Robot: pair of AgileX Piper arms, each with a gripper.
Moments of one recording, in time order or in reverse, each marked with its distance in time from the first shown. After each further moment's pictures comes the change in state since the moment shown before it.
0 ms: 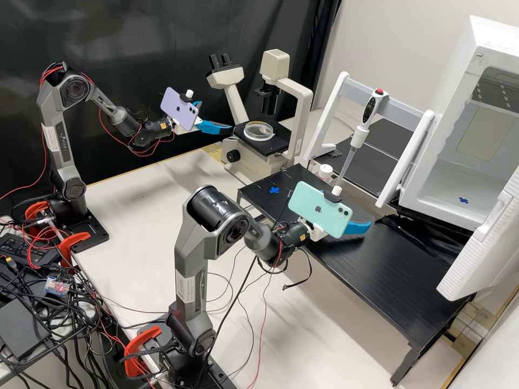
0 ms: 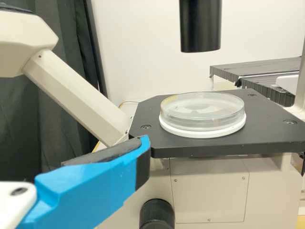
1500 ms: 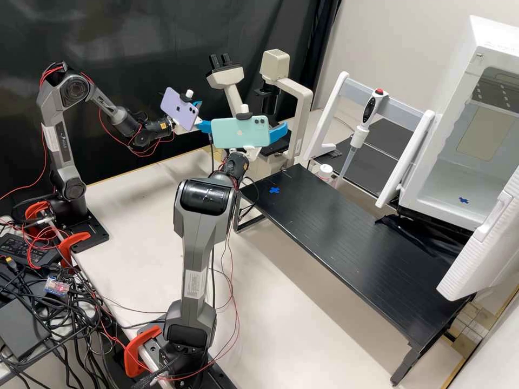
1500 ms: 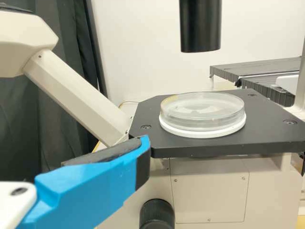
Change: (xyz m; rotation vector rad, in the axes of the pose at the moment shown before) left arm 0.000 0.000 0.000 0.000 0.000 0.000; right arm 0.002 -0.111 -0.221 -0.256 0.506 -0.191
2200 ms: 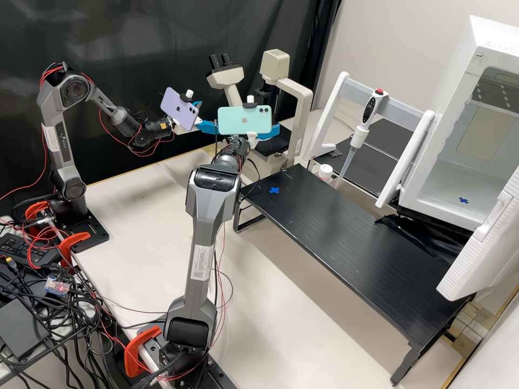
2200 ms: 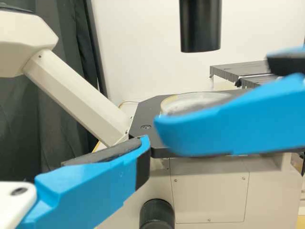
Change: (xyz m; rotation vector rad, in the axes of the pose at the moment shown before) left arm 0.000 0.000 0.000 0.000 0.000 0.000; right arm 0.093 -0.043 -0.002 0.108 -0.068 -0.210
